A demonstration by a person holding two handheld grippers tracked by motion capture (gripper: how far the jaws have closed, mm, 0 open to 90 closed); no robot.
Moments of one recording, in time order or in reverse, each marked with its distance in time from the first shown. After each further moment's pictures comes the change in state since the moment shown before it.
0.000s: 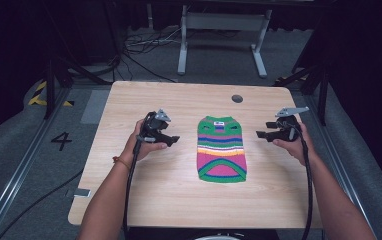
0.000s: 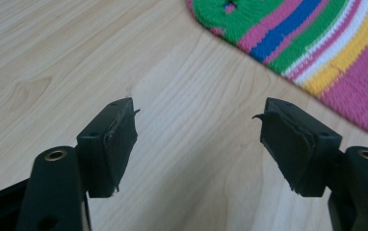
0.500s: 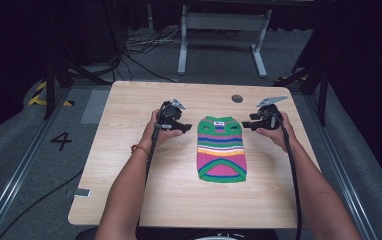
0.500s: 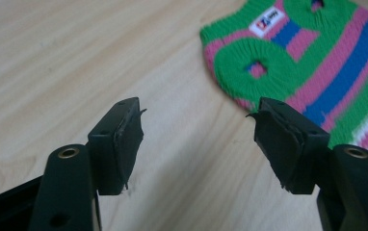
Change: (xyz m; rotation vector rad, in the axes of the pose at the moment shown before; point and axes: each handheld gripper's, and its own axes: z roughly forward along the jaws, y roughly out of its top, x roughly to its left) left arm 0.009 0.046 0.048 -0.017 0.010 -0.041; right arm 0.003 0.042 0.052 0.034 0.031 -0.038
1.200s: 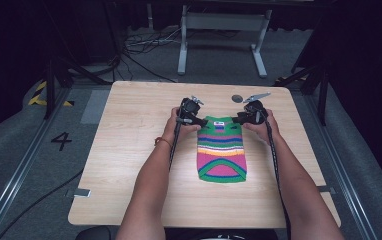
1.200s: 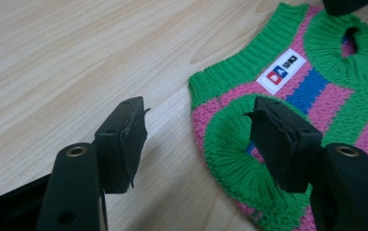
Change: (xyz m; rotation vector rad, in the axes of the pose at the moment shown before) left arm -0.009 0.027 0.065 0.027 -0.007 -0.062; right arm -0.009 0.012 0.055 0.018 -0.006 0.041
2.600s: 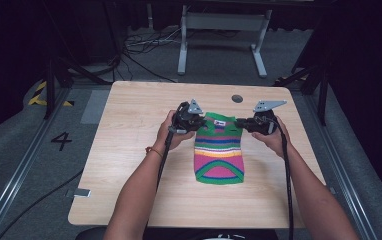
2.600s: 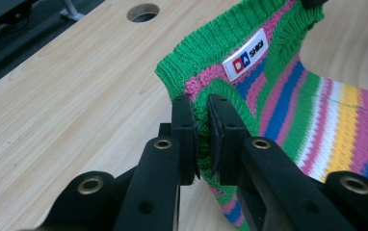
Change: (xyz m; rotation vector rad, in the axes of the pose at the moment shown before) left arm -0.048 -0.014 -0.079 -0.138 -0.022 0.280; right arm 0.051 -0.009 -0.077 -0.188 0.157 -0.156
